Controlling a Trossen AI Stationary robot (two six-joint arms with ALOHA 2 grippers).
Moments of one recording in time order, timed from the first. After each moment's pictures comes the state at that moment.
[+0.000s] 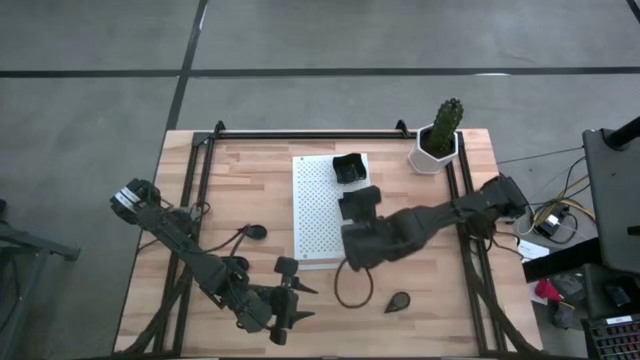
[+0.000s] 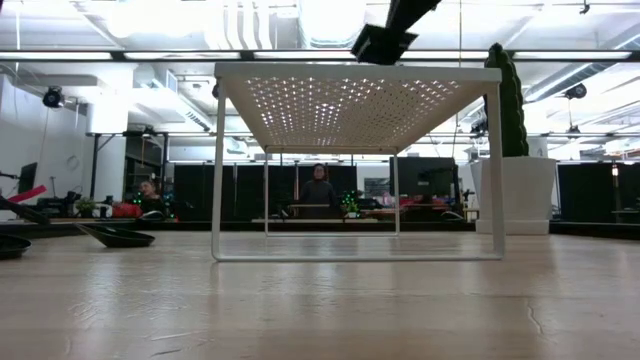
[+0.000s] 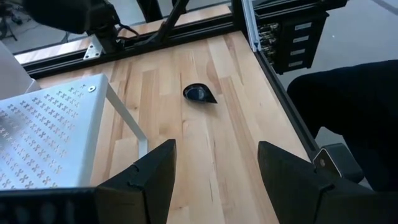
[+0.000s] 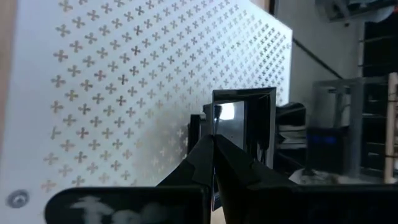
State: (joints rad) left arm -0.69 1.61 1.24 -0.17 -0.56 -0.18; right arm 0.36 1.79 1.76 -1.27 0.69 0.03
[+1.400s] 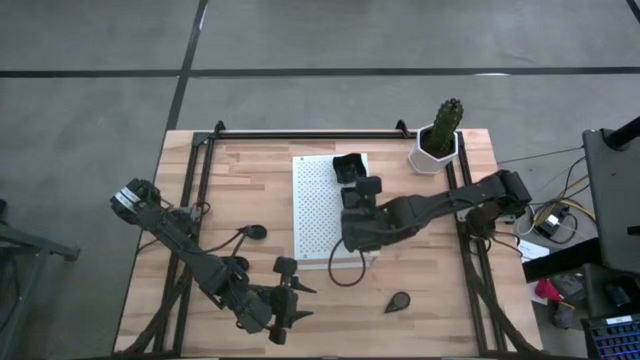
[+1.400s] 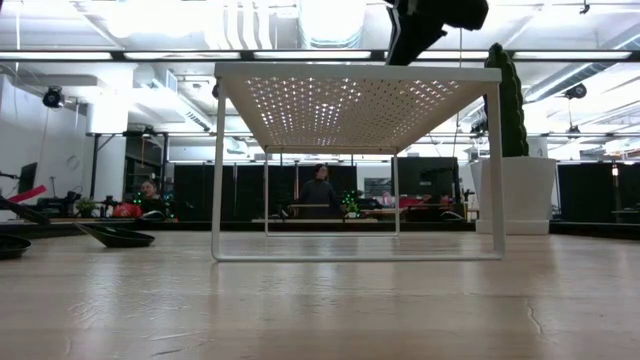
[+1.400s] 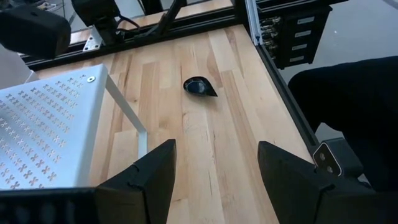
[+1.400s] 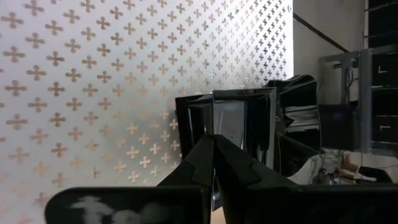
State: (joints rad) left arm -0.69 1.61 1.24 -0.19 -0.56 -0.21; right arm 0.26 1.74 1.60 -1.14 0.68 0.04
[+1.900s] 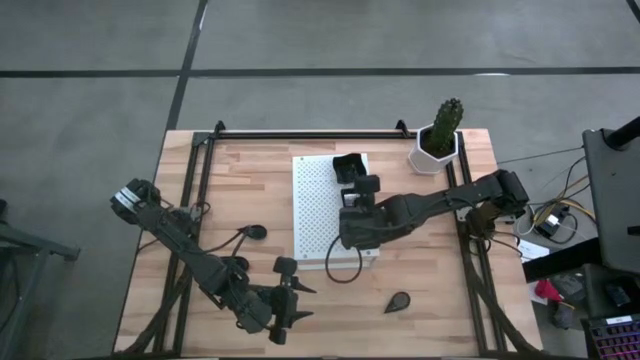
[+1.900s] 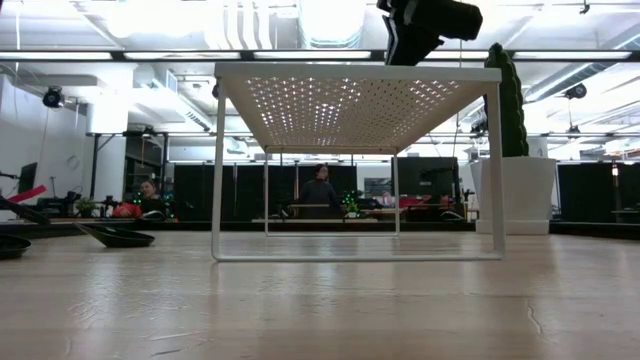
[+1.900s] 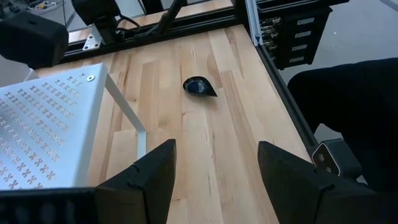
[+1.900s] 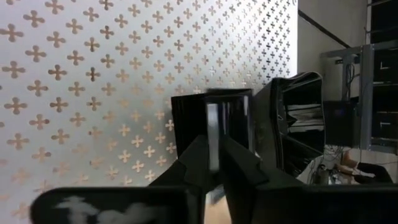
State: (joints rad) left arm -0.69 1.61 1.24 -0.20 -0.56 -0.22; right arm 0.24 1.76 1.60 -1.14 0.68 0.03
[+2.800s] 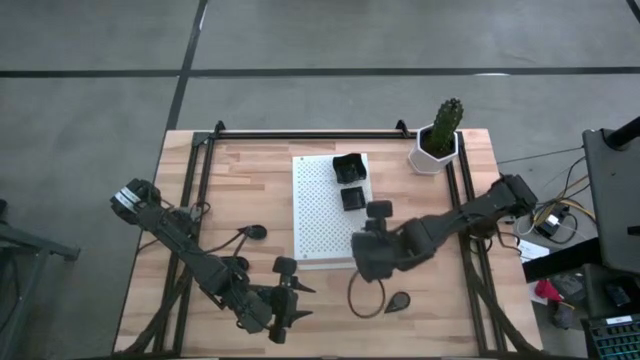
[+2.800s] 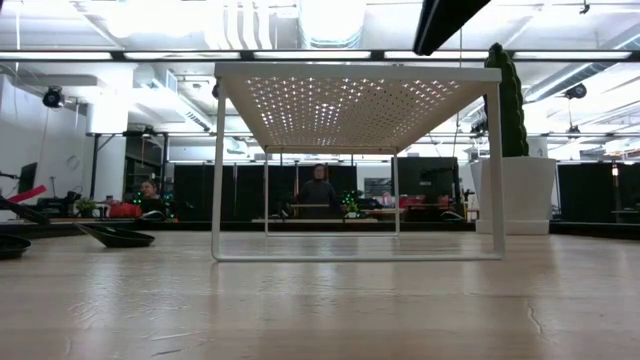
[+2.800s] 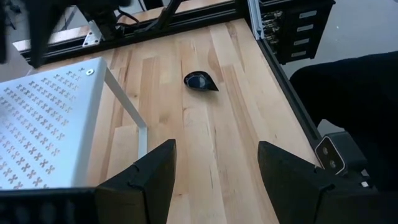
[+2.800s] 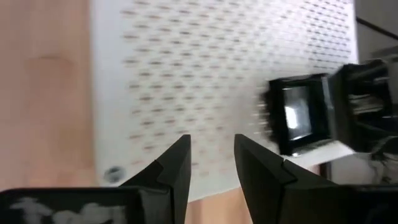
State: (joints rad) left arm -0.69 1.61 1.22 -0.20 -0.56 -0.22; right arm 0.42 1.72 1.60 -1.20 0.57 0.29
